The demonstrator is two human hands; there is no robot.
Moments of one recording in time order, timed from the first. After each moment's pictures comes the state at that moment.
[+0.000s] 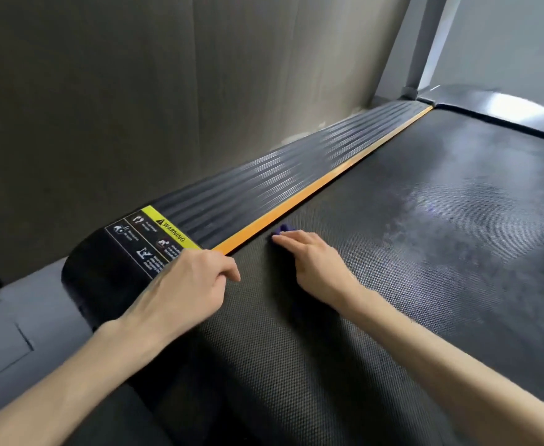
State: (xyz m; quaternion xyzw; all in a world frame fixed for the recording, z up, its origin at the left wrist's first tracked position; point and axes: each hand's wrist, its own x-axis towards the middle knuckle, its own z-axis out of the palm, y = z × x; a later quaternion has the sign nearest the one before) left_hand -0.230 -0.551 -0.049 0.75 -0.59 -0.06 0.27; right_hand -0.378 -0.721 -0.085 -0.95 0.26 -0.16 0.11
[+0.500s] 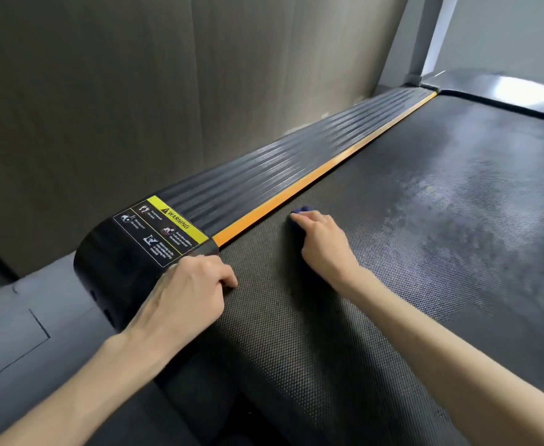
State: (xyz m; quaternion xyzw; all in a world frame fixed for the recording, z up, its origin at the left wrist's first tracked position) left_hand -0.250 -0.528 -0.055 0.78 -0.58 -0.04 0.25; right_hand -0.376 -0.726 -0.087 -0.90 0.37 -0.19 0.10
